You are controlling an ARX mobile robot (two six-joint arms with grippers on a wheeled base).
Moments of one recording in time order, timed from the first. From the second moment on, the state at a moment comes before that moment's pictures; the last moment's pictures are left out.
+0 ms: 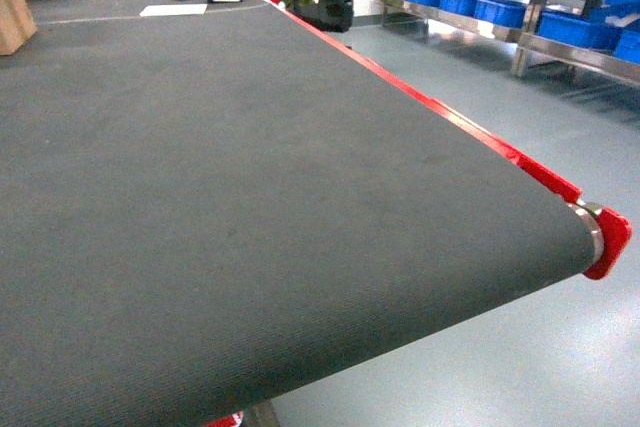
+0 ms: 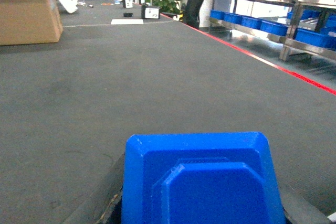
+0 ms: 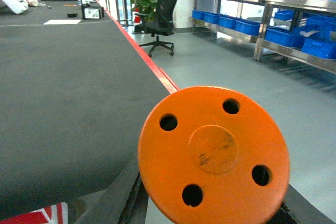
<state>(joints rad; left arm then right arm) 0.00 0.01 0.02 -0.01 0.00 0.00 0.00 0.00 0.01 -0.01 0.00 0.00</state>
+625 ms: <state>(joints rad) 0.00 0.01 0.02 -0.01 0.00 0.00 0.00 0.00 0.01 -0.01 0.00 0.00</state>
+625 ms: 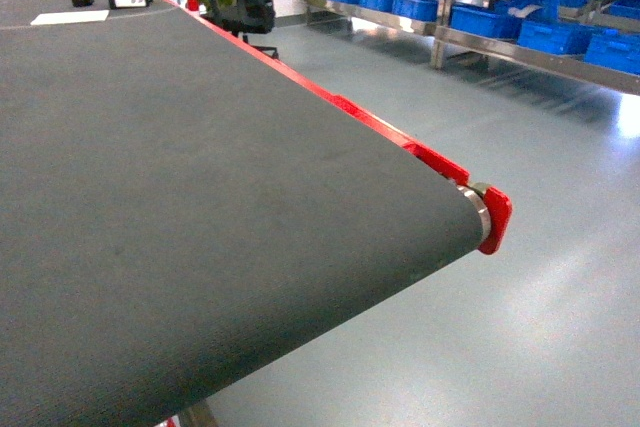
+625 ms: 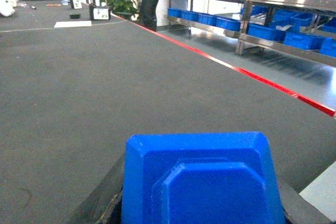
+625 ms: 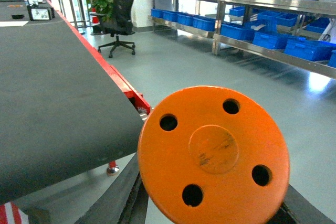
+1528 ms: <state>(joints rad) 0.00 0.01 0.02 -0.01 0.00 0.00 0.00 0.00 0.01 -0.01 0.00 0.00</state>
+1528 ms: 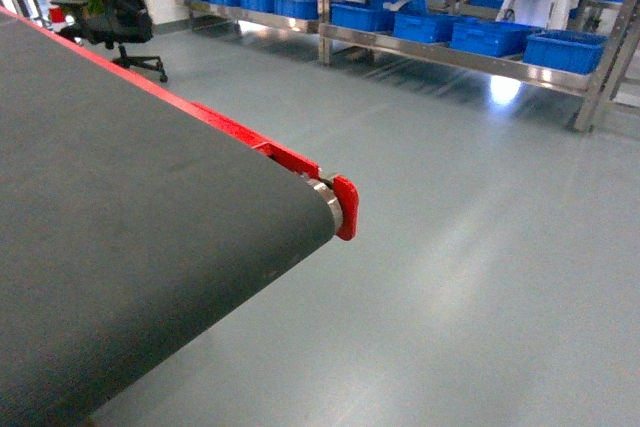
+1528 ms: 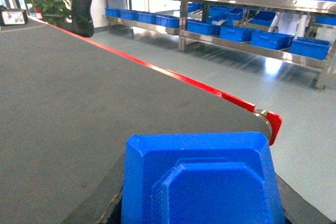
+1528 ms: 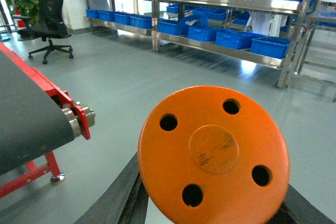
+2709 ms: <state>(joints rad) 0.00 0.01 0.02 -0.01 0.00 0.00 0.00 0.00 0.01 -0.01 0.00 0.00</state>
